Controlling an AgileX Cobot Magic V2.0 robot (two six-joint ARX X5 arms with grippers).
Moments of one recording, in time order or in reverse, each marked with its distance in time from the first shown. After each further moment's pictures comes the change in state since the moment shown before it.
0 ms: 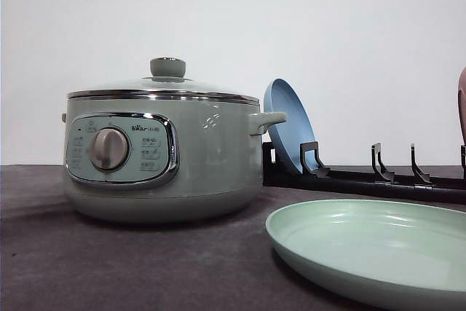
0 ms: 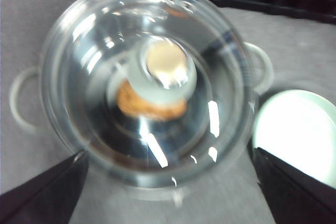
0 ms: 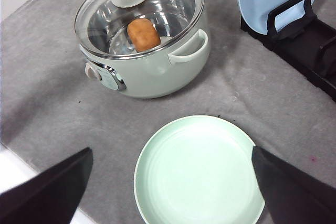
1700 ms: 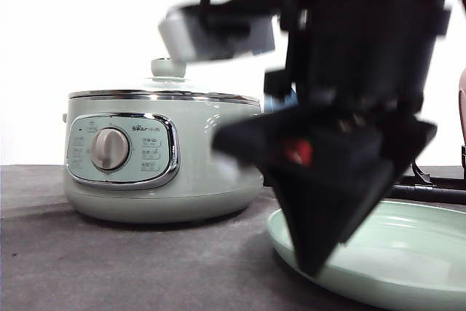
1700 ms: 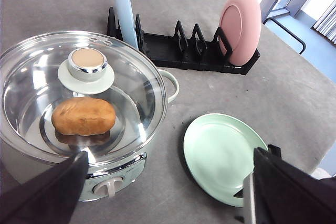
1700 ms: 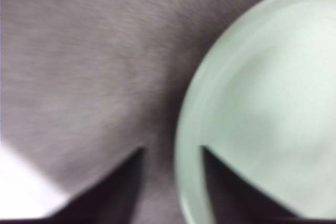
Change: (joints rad) left_arx 0.013 -0.770 -0.704 0.409 0.222 -0.067; right_arx 0.673 0.851 -0.162 0.232 0.433 0.199
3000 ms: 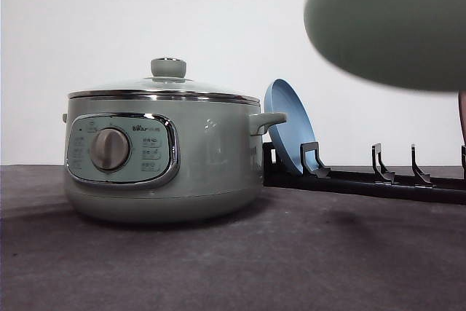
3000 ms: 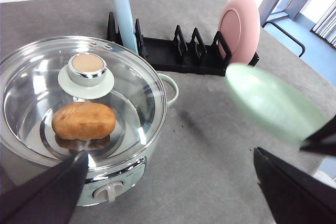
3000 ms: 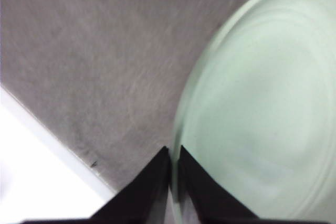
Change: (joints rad) left_arx 0.000 0.000 0.000 0.015 0.000 0.000; right_arx -0.057 -0.218 0.380 -0.535 0.067 -0.090
